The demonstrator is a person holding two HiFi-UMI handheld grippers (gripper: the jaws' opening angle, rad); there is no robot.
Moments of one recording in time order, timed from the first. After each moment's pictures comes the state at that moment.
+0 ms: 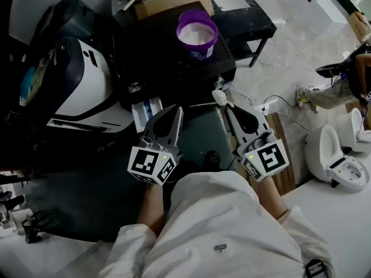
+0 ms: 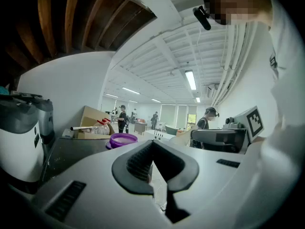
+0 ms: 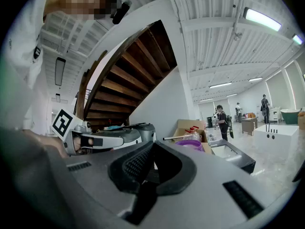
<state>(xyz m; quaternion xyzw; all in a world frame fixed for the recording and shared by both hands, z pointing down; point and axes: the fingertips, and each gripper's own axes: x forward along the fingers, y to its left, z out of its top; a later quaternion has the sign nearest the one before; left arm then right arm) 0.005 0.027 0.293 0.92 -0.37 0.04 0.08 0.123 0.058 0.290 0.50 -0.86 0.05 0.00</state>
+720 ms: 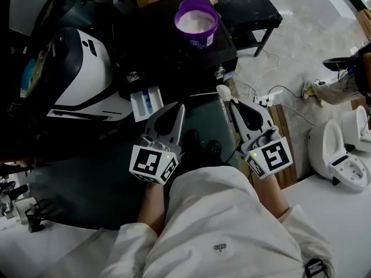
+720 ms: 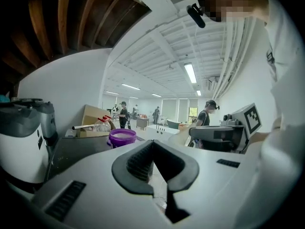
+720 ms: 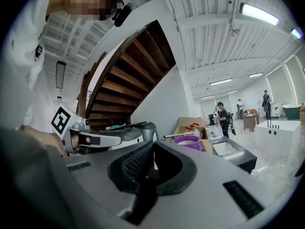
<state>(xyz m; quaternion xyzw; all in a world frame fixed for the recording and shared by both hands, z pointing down) 0.025 0.040 0.302 0.92 -0.38 0.08 0.07 0.145 0.064 0.306 0.50 -0.87 0.06 0.00</state>
